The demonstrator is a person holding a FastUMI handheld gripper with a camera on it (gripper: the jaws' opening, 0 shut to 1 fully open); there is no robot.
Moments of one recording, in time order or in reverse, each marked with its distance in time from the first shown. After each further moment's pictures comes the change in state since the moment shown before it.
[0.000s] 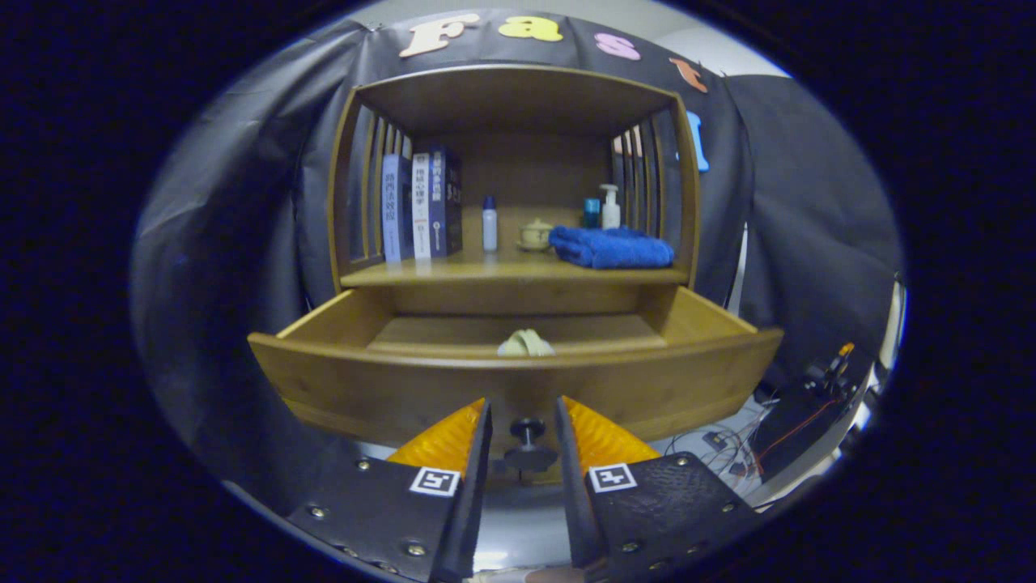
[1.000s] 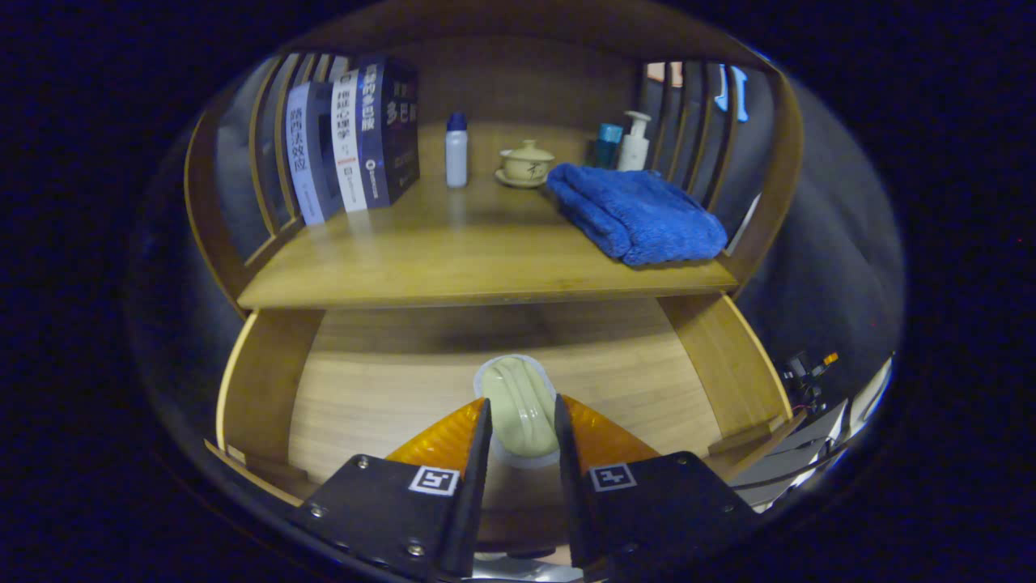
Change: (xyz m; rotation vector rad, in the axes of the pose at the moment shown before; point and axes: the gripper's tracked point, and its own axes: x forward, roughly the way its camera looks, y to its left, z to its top) arm 0.142 0.000 0.003 -0.053 0.557 -0.089
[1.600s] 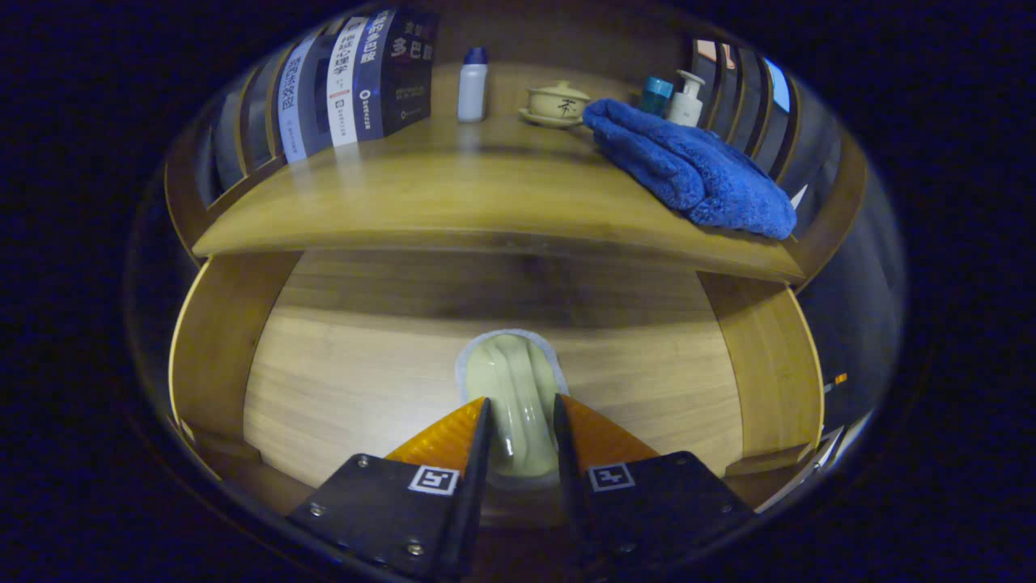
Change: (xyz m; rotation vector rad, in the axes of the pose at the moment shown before) arm 0.056 0.000 -0.026 -0.068 0.091 0.064
